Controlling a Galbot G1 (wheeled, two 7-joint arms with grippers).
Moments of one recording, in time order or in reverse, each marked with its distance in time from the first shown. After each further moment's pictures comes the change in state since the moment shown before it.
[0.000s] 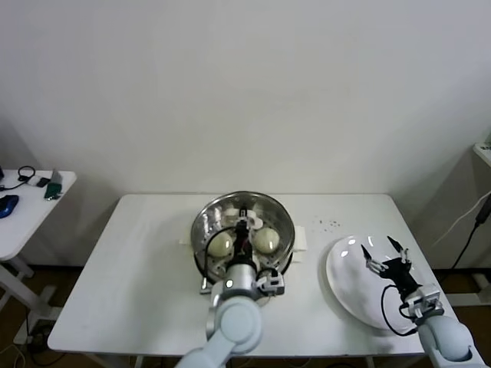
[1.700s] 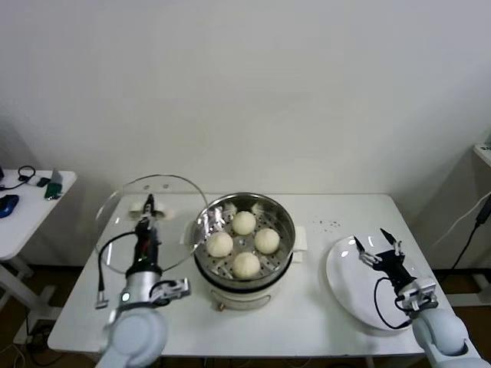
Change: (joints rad) left arm 0.216 0.318 -0.356 -0.235 -0.222 -0.051 -0.223; right arm 0.004 -0.019 -0.037 0.078 0.066 -0.042 0.029
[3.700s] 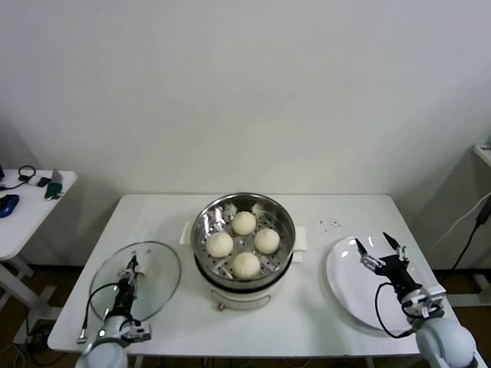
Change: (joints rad) left arm 0.114 -0.209 -0.442 0.627 0.029 -0.643 -0.283; right arm -0.115 -0.007 0.041 0.160 0.112 -0.072 0.048
